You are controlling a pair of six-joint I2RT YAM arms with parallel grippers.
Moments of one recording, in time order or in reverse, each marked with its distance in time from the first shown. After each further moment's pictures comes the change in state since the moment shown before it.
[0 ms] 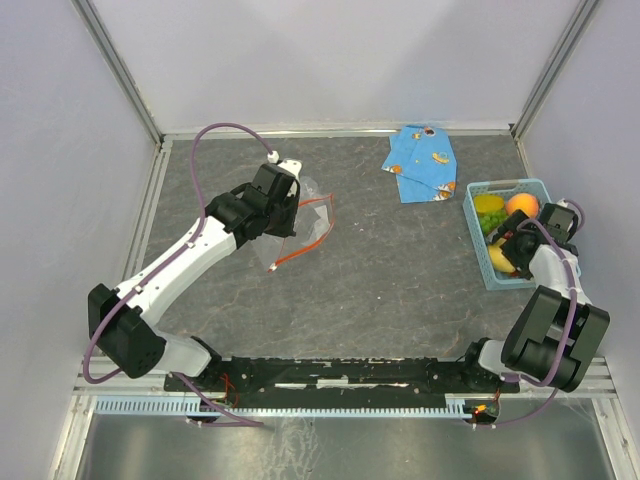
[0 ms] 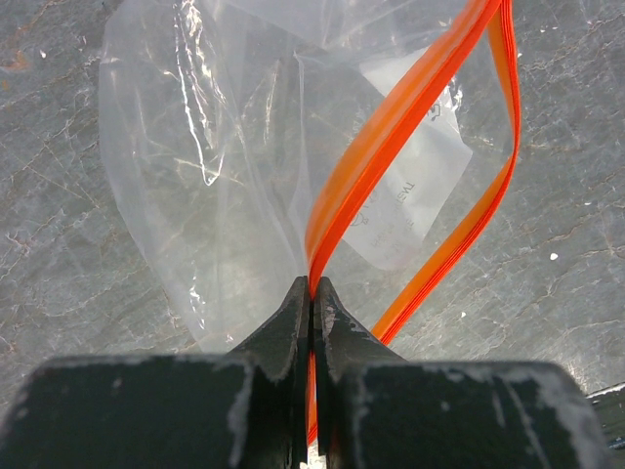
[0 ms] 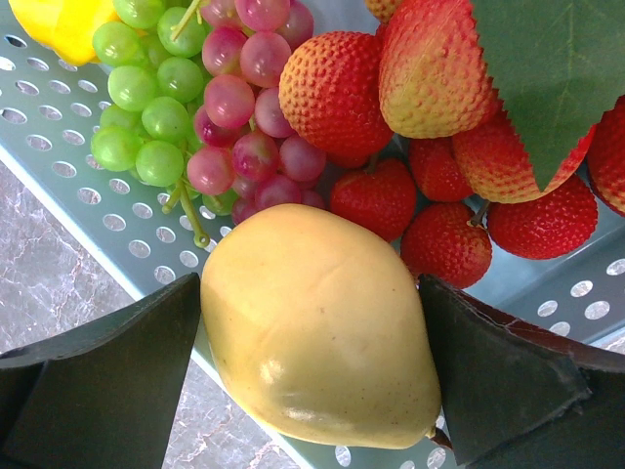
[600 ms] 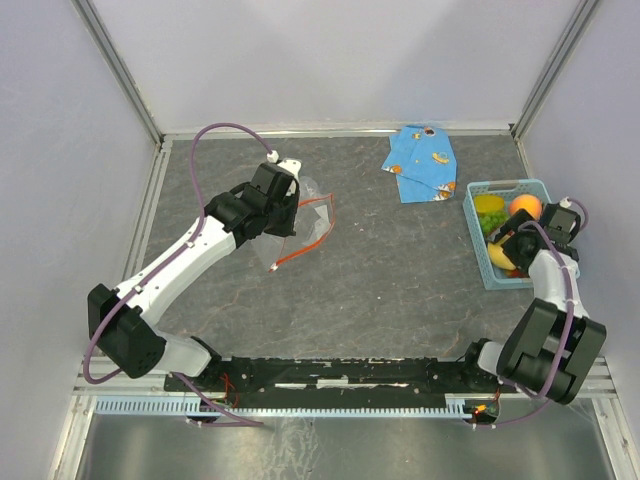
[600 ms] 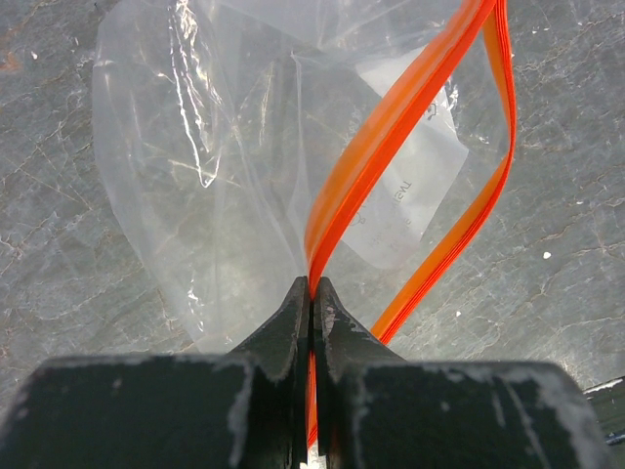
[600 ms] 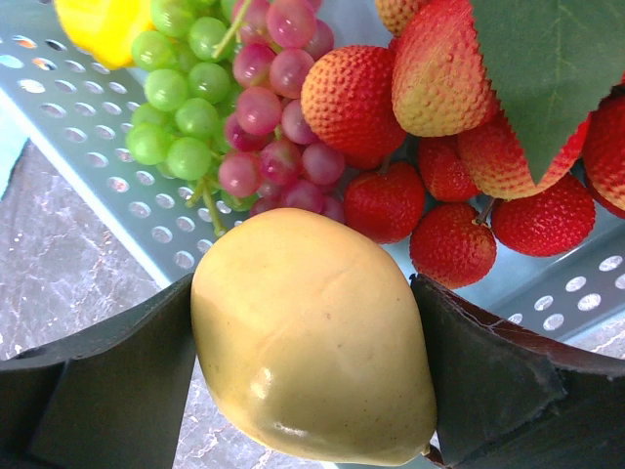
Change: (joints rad) left arm 0.007 0.000 0.000 0.004 0.018 0.000; right arm 0.001 -0.048 -0.013 0.007 -0.005 0.016
